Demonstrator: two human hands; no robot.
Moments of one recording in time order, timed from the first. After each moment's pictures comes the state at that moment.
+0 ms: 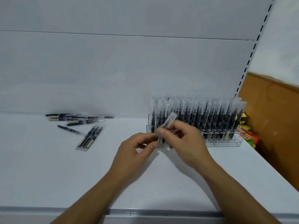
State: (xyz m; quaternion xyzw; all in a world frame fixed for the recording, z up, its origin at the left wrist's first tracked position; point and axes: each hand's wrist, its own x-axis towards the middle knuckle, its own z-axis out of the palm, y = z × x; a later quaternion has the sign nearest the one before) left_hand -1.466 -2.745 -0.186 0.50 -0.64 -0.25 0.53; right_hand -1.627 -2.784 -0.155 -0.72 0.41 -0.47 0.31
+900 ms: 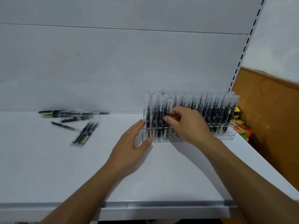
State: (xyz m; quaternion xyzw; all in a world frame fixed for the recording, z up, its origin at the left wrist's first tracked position) left_hand -1.462 -2.757 -0.197 0.60 -0.66 -0.21 0.40; right_hand -1.645 -2.817 -0.137 -0.78 0.53 -0.31 0.09
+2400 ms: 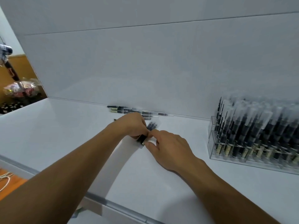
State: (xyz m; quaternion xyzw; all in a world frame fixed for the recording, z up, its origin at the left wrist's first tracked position) left_hand -1.302 -2.799 -0.139 0.81 -0.53 -0.21 0.13; right_hand -1.454 -2.813 -0.196 -0.91 0.35 -0.19 0.13
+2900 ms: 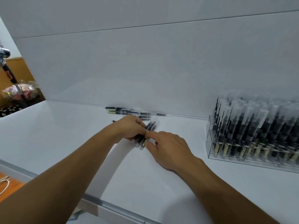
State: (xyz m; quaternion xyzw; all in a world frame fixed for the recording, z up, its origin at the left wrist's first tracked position) left_hand -1.296 -2.793 -0.146 0.78 -0.48 -0.31 0.26; right_hand -1.455 -2.814 -0.194 -0.91 0.34 -0.19 0.14
